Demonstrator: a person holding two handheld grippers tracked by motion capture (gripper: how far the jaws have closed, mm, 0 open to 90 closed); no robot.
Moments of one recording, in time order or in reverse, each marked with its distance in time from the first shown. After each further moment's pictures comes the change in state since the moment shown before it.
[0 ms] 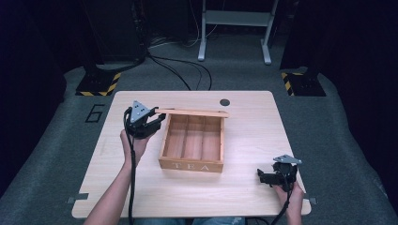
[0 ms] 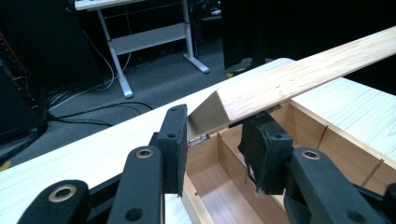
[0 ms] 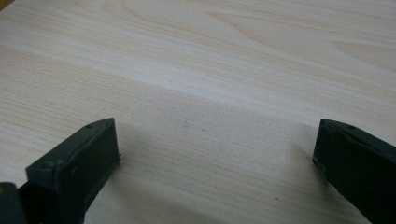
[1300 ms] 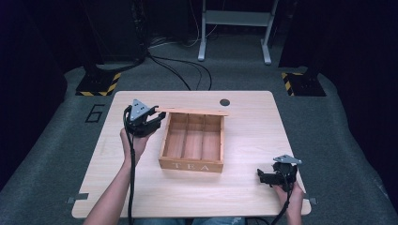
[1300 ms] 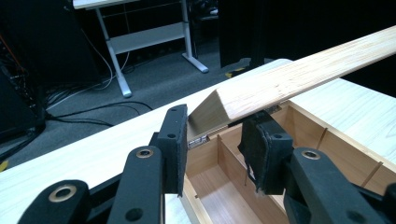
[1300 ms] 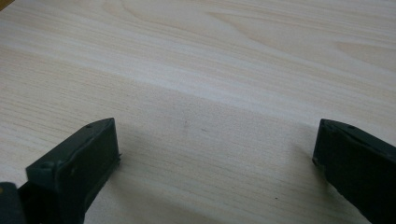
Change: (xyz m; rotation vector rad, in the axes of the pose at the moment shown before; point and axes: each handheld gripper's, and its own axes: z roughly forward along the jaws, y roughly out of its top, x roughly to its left) left arm 0.002 0.004 0.001 0.009 -0.006 -0.005; right arm 0.000 0.000 0.000 -0.005 -0.001 0.003
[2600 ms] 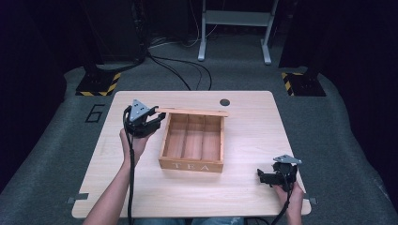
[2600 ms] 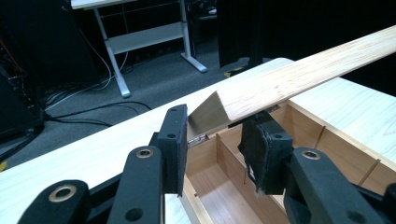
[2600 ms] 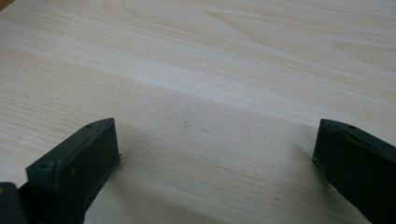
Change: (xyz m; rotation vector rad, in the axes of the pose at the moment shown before) left arm 0.000 -0.001 -0.001 0.006 -0.009 0.007; right arm 0.000 0.000 0.000 0.005 0.002 -0.003
